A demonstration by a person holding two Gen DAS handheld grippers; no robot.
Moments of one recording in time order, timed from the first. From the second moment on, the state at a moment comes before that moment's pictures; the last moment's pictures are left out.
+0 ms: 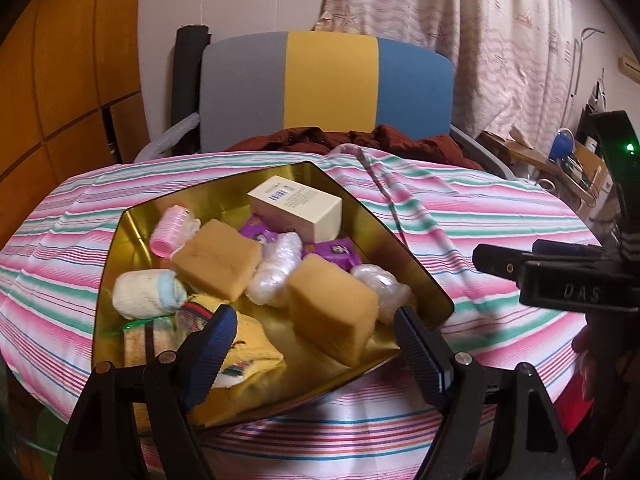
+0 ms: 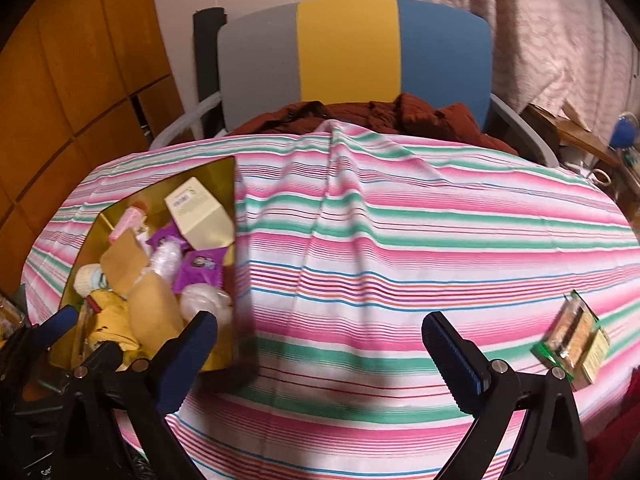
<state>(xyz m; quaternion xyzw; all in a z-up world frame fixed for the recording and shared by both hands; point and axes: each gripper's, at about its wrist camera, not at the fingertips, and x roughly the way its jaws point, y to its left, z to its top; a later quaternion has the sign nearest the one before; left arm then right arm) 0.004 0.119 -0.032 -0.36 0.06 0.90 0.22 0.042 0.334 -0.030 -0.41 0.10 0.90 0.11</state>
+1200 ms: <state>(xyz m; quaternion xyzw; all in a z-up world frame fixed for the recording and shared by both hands) 0.001 0.113 -0.034 -0.37 0.01 0.89 0.25 0.113 0.613 -0.093 -0.44 0.46 0.72 0.29</state>
